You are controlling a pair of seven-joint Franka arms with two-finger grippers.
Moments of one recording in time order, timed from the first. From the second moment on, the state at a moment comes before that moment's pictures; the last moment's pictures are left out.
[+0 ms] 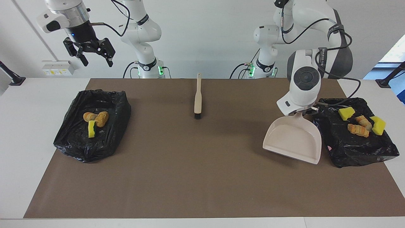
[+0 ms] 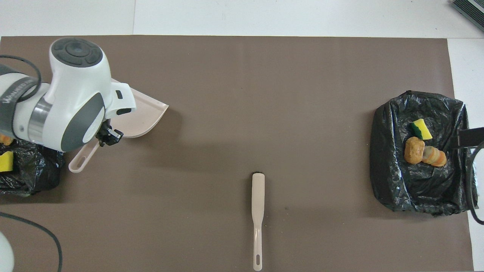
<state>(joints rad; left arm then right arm) -0.05 0.28 -0.28 -1.64 0.34 1.54 0.08 0.09 -0.13 -0.14 -1.54 -0.01 1.45 0.03</state>
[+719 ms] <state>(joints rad) -0.21 0.60 -0.44 -1.28 0.19 1.64 -0.51 0.09 -0.13 -0.14 -1.58 -0.02 1.44 0.03</state>
